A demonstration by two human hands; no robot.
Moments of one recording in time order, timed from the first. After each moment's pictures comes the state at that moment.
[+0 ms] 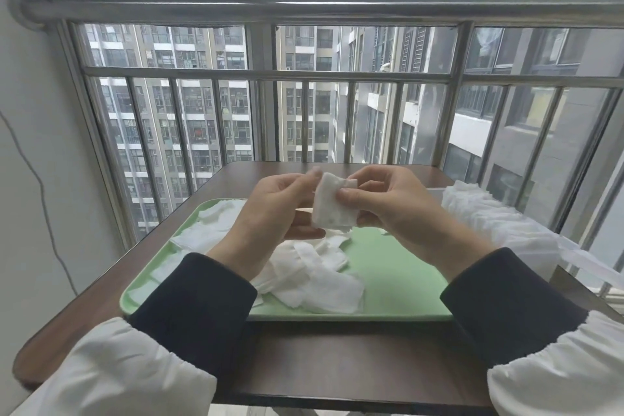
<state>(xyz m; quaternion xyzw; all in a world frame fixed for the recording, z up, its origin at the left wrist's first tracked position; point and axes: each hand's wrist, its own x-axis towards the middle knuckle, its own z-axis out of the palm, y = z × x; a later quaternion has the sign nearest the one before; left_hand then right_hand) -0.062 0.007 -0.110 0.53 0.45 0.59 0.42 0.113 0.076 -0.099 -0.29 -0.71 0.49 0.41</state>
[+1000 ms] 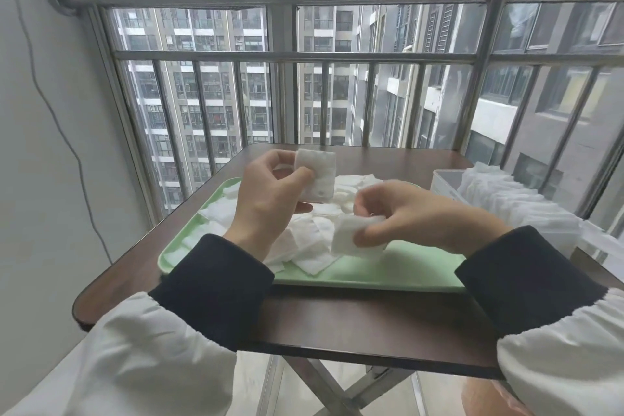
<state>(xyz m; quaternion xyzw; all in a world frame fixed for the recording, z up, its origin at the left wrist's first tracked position) -0.073 -0.007 -0.125 0.45 0.54 0.67 0.23 0.121 0.068 -0.109 -0.26 -0.86 0.42 0.15</state>
